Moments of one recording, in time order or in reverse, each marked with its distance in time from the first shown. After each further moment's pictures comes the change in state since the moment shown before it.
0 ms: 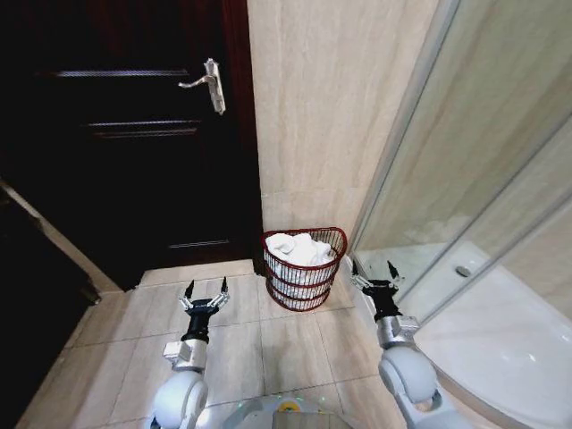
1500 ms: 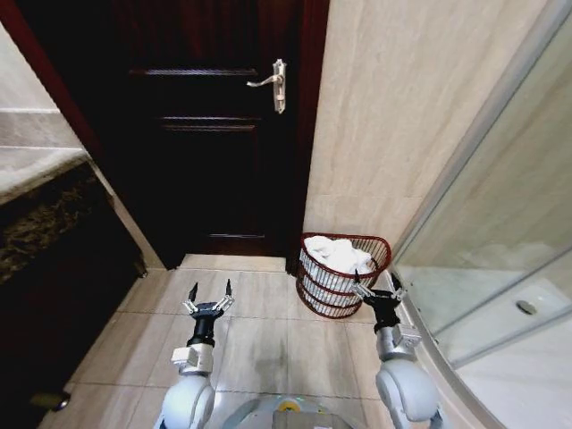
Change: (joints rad) left arm -0.001 -0.007 0.056 0.021 0.058 -0.053 -0.045; right arm -0.062 0.174 0.031 0.041 -0.066 -0.072 -0.028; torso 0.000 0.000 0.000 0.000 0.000
